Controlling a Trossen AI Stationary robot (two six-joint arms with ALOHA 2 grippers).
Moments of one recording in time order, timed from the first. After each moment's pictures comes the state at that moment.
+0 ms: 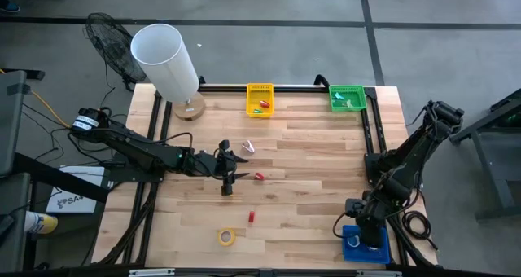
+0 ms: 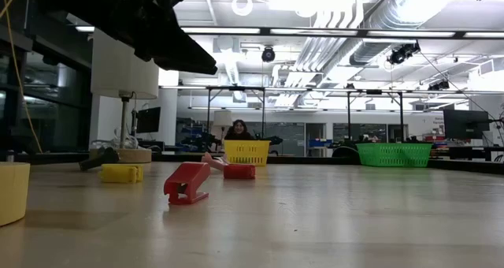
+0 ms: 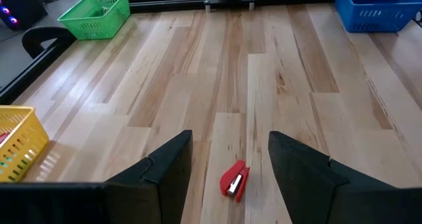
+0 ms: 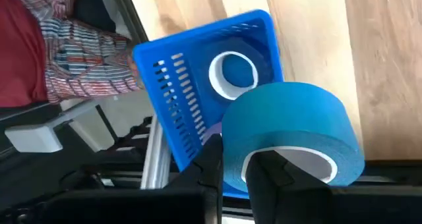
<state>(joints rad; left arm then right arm) -0.26 1.33 0.61 0.31 -0.39 -0.08 0.89 1.22 0.84 -0.77 -0.29 1.29</state>
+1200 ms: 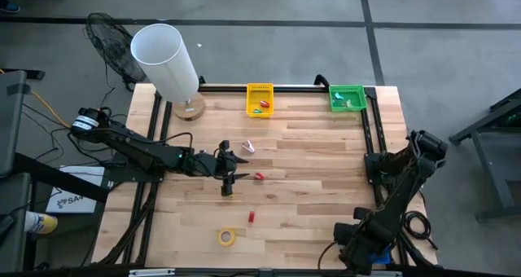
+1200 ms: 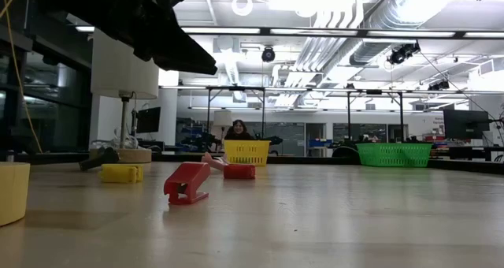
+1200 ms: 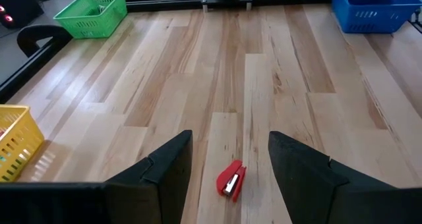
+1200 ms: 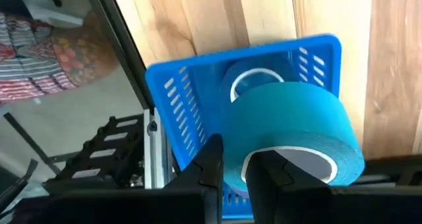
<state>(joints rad) -0.26 1.33 0.61 0.31 -0.37 -0.09 0.95 1.69 1.28 -1.06 -0.23 1.23</state>
